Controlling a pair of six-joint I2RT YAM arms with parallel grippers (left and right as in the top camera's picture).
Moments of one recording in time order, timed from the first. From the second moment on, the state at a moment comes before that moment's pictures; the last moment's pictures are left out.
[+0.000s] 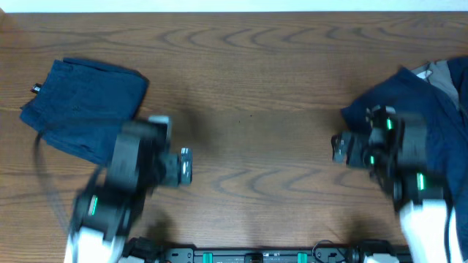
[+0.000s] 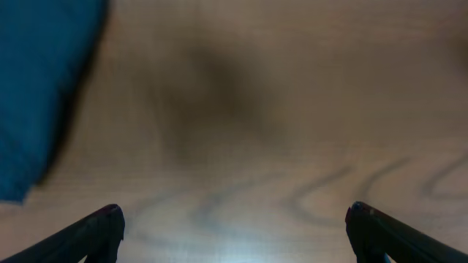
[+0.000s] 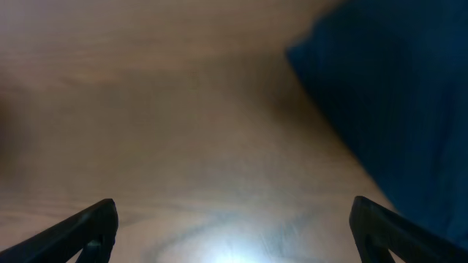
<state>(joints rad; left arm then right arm) -0.31 0.76 0.87 -0.96 -0.02 -0.22 0.01 0.84 0.73 -0.73 -0.12 0.21</state>
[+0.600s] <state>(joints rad) -0.35 0.19 0.75 -0.87 -0.11 -0.23 0.03 0.21 0.61 -0.92 -0.05 0.22</state>
